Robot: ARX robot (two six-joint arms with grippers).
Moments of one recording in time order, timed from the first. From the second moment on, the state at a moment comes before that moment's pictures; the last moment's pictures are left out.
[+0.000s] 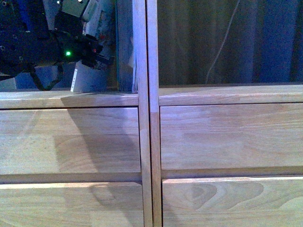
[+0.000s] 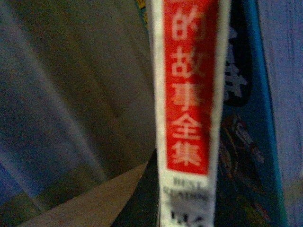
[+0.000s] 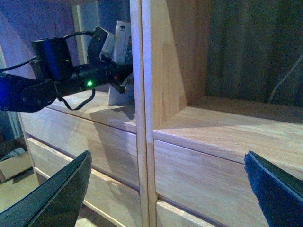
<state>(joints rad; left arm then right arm) -0.16 2.04 1.75 0.50 0.22 0.38 0.04 0.79 0.53 0.53 -0.46 0.11</state>
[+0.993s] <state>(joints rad) -0.10 1.62 1.15 0.75 0.36 0.18 0.04 0.79 0.53 0.53 -0.46 0.11</state>
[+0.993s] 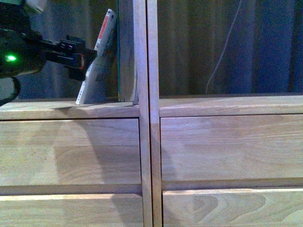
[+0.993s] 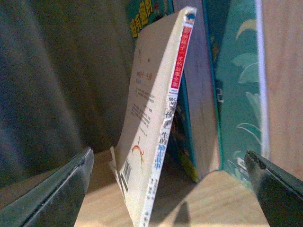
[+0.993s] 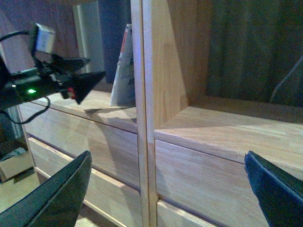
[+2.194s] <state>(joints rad) 0.00 0.80 0.19 0.61 0.00 0.00 0.00 0.47 0.17 0.29 0.00 0.01</state>
